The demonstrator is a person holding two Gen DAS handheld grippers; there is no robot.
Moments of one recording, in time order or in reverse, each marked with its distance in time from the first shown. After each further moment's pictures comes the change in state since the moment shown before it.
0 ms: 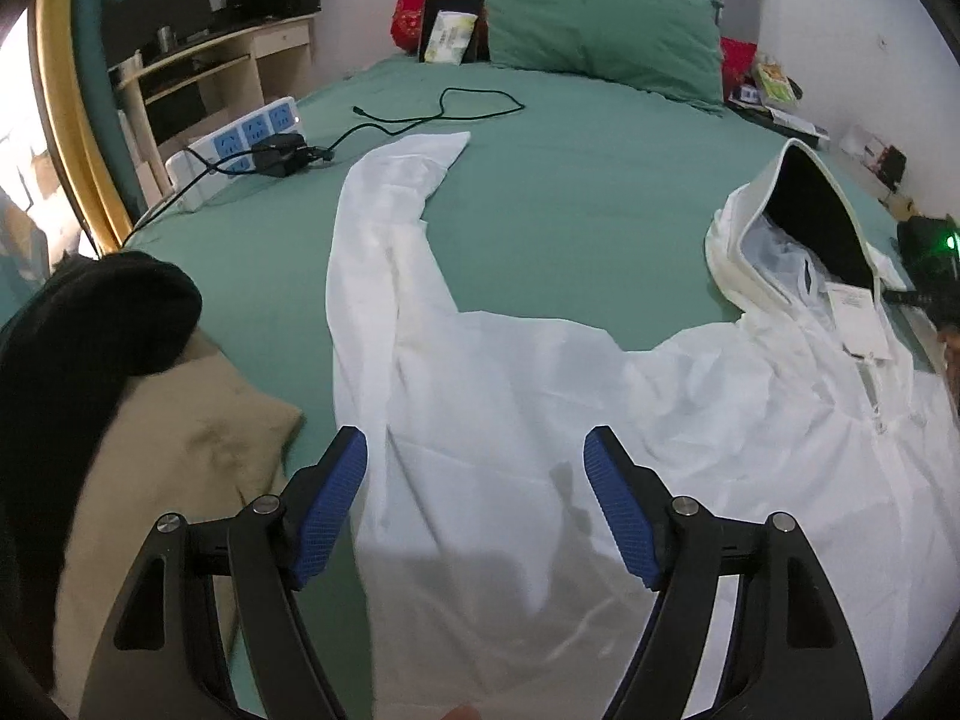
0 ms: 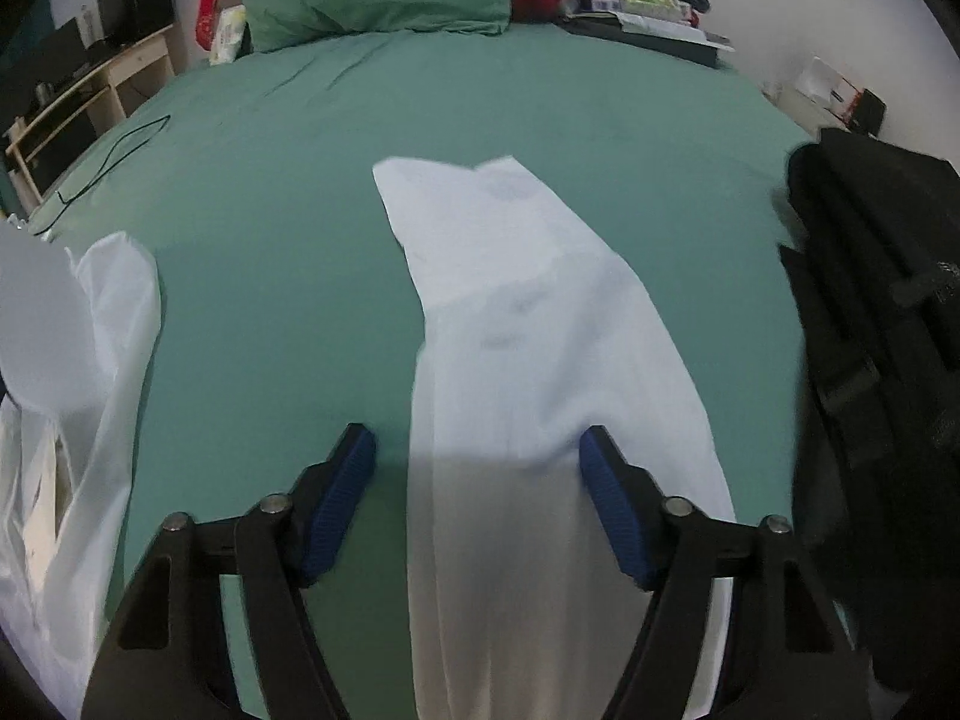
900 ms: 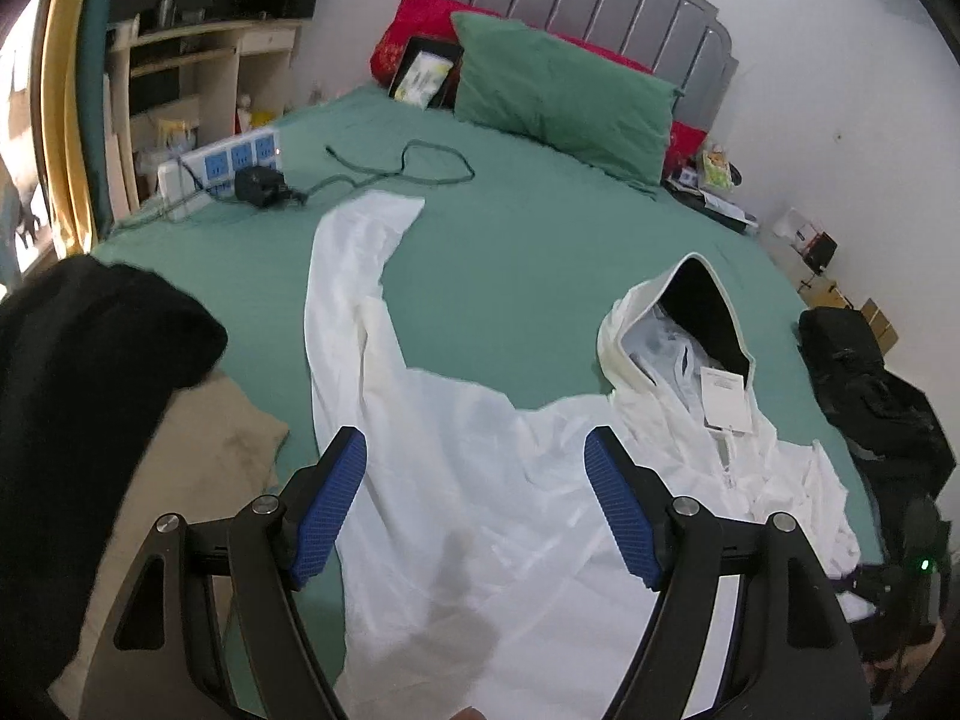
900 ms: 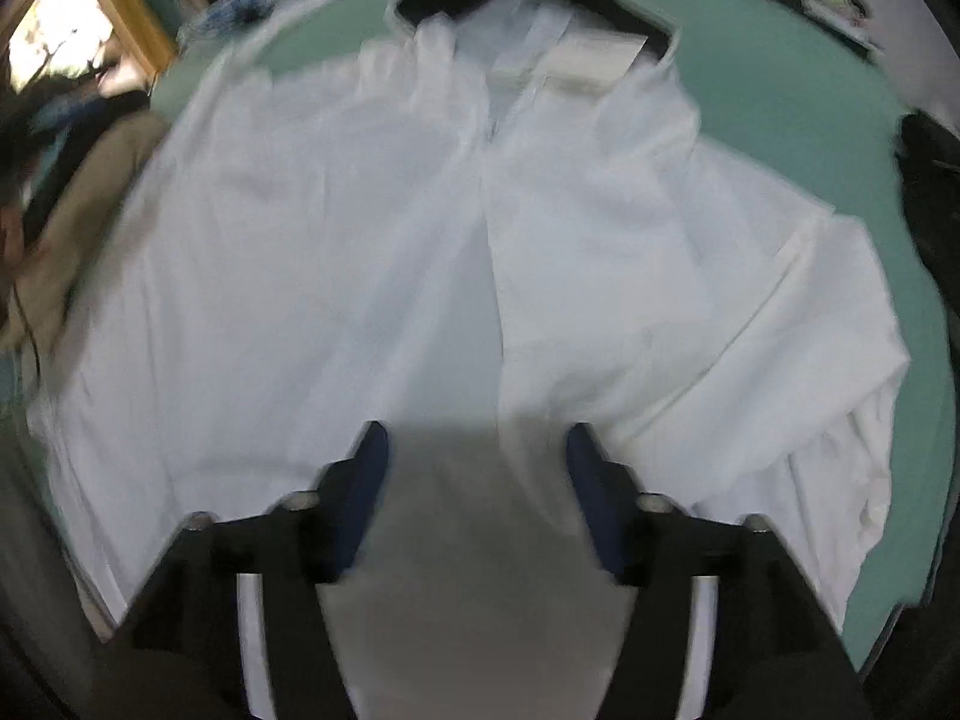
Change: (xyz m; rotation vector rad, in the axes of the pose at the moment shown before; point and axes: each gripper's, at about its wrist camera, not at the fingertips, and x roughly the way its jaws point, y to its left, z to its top) left arm -0.073 0.028 0.013 -0.155 -0.065 -0.266; right arm -0.177 0.187 -0.214 -0.203 0.211 0.205
